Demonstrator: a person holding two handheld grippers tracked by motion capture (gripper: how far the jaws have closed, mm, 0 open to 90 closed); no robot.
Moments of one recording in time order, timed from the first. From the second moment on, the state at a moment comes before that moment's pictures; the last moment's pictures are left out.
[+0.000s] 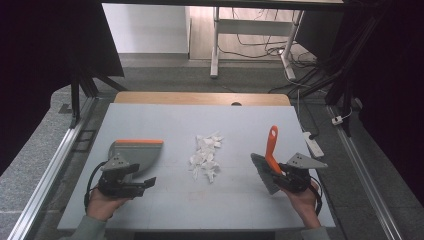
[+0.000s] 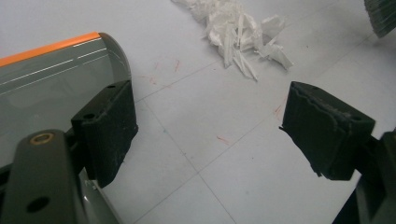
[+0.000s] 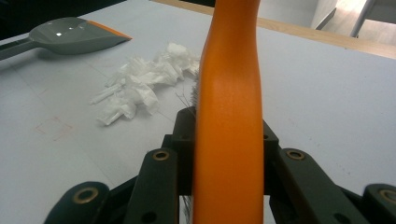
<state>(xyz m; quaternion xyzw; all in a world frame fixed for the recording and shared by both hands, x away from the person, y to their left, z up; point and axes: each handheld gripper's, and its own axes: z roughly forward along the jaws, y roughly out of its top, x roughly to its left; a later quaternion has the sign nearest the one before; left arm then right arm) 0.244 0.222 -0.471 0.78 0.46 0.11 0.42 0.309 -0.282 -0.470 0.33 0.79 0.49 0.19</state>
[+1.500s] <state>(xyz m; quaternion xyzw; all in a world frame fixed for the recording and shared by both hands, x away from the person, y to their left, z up) 0.270 0.251 -0.502 0.72 0.64 0.08 0.26 0.311 -0.278 -0.475 0.33 0.79 0.48 0.18</state>
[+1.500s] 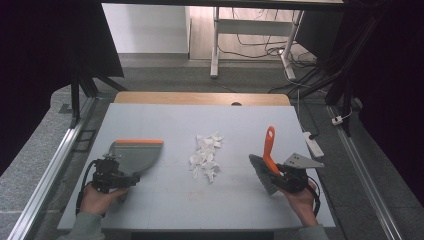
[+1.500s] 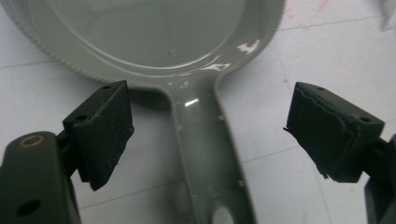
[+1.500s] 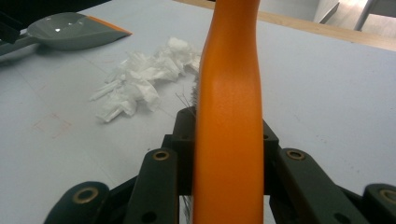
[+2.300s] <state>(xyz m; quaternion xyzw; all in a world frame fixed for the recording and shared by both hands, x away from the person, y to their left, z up) 0.279 0.248 -0.520 0.71 0.66 0.06 0.24 0.311 -0.277 -0.475 0.33 0.79 0.48 0.19</state>
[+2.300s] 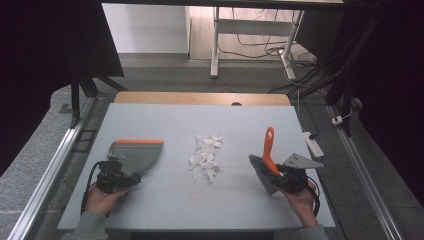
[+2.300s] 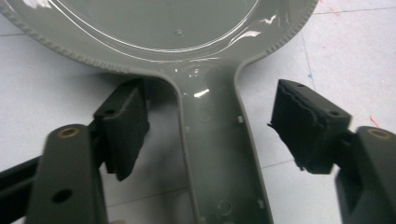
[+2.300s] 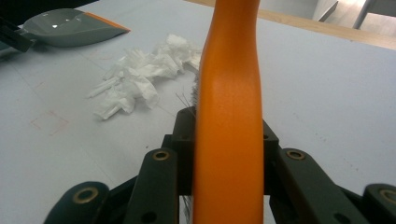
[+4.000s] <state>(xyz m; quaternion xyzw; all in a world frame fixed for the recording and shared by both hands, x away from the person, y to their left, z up) 0.274 0.262 -0.515 0.70 0.64 0.08 0.31 0.310 -0.276 -0.476 0.33 0.80 0.47 0.19</state>
